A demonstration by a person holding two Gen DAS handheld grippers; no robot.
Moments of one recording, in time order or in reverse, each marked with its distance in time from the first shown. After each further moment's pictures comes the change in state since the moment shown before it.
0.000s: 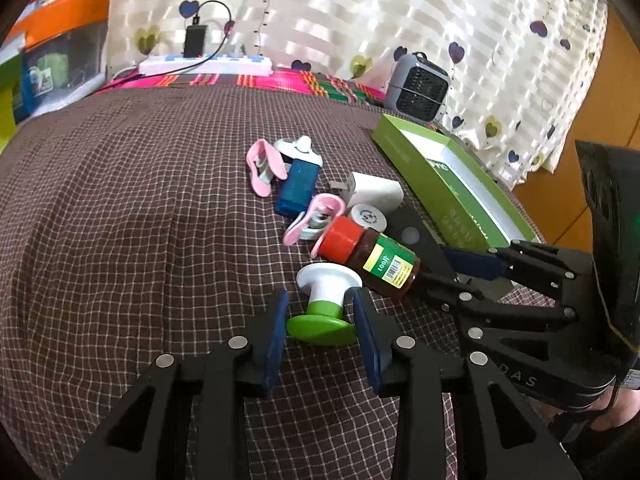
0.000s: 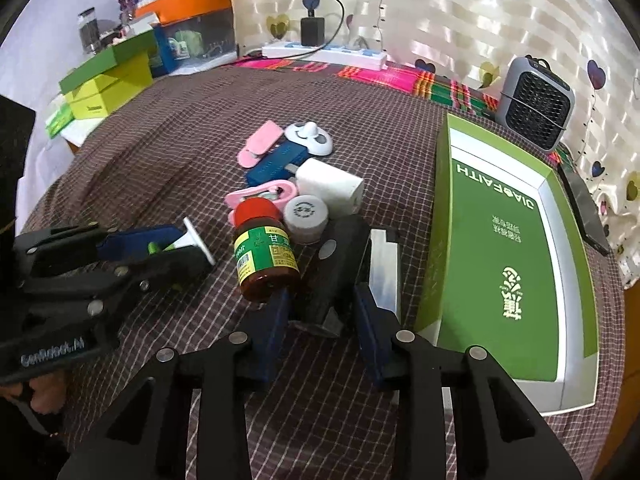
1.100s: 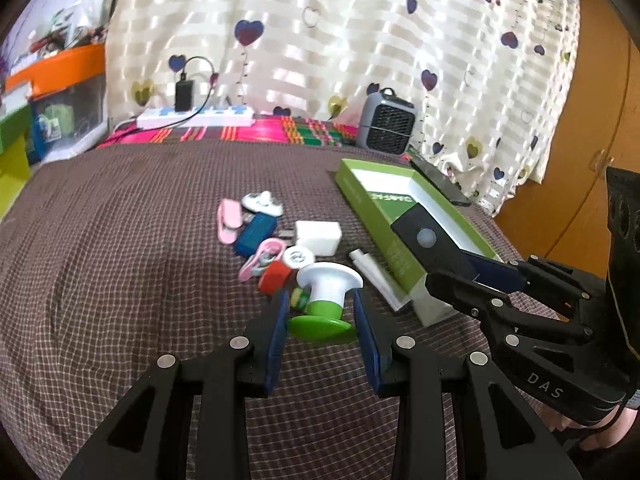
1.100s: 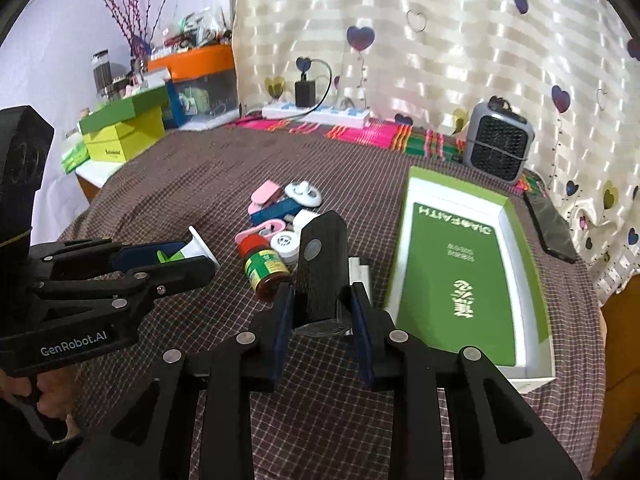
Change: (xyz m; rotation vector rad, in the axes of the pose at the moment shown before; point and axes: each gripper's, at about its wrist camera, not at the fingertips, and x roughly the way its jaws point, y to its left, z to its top) left arm -0.050 -0.049 0.005 0.052 -0.130 0.017; right arm -0.074 -0.011 -0.025 0.044 -0.231 0.001
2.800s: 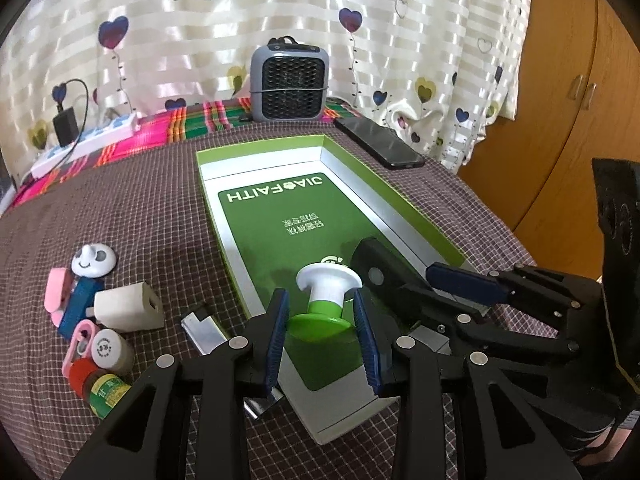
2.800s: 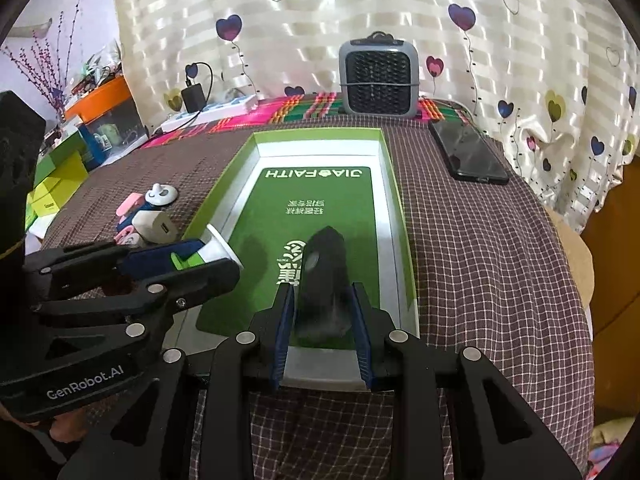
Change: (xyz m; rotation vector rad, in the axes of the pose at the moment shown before) left arm 0.112 -0.119 0.030 0.212 0.116 -0.063; right arm 0.020 -0.135 -0.034 0.254 0.061 -0.090
